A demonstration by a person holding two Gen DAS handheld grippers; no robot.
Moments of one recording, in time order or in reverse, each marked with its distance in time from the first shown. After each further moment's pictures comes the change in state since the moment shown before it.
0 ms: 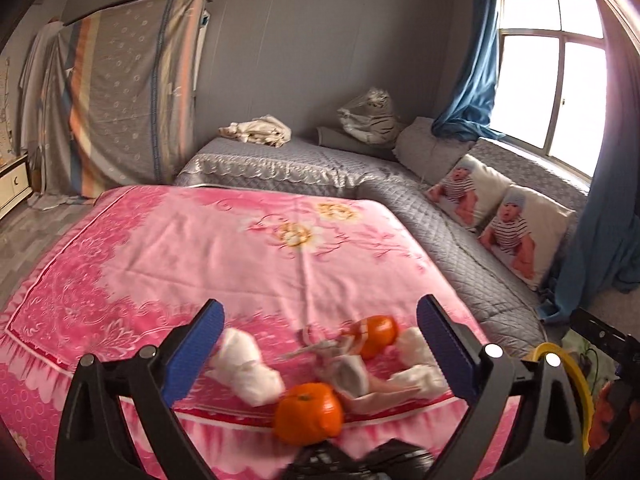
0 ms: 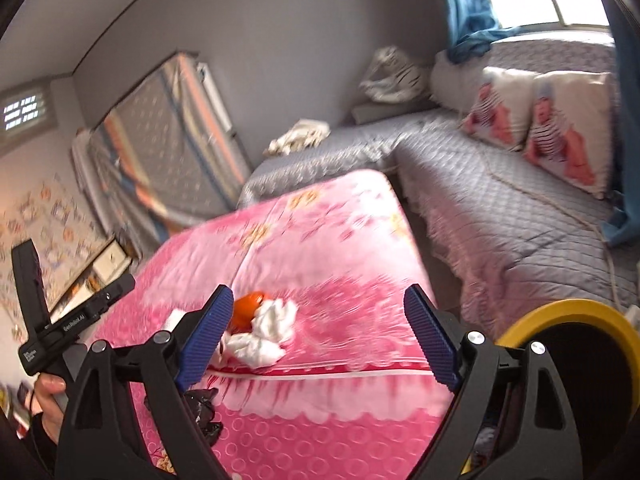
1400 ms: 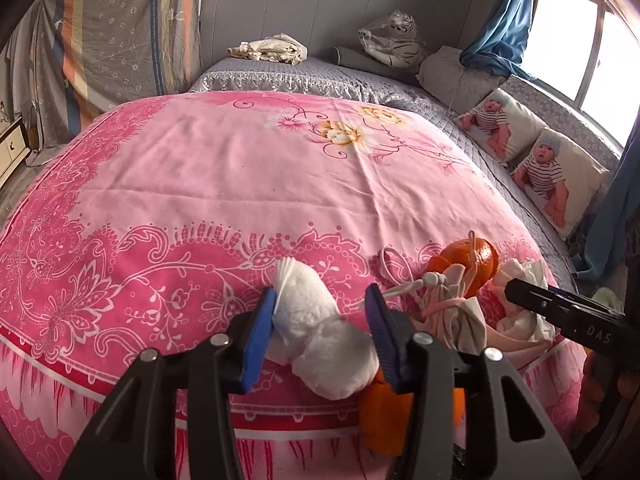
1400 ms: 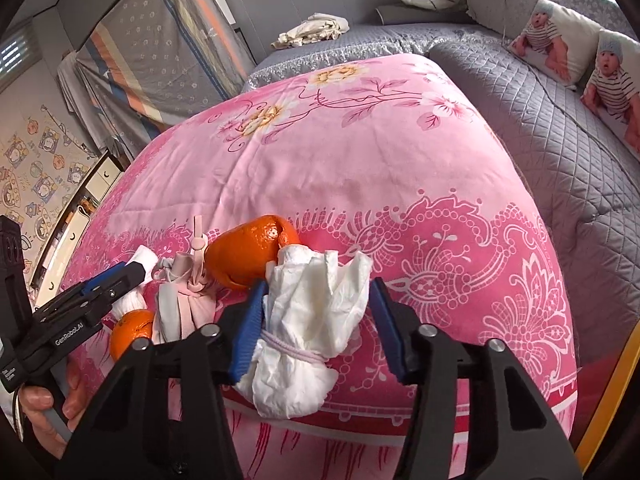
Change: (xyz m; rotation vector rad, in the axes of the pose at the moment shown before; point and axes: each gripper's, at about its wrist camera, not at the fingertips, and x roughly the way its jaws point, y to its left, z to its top) left arm 0.089 0.048 -0.038 -0.014 0.294 0.030; right arm 0.170 0.043 -0.036 -0.048 0.372 0.009
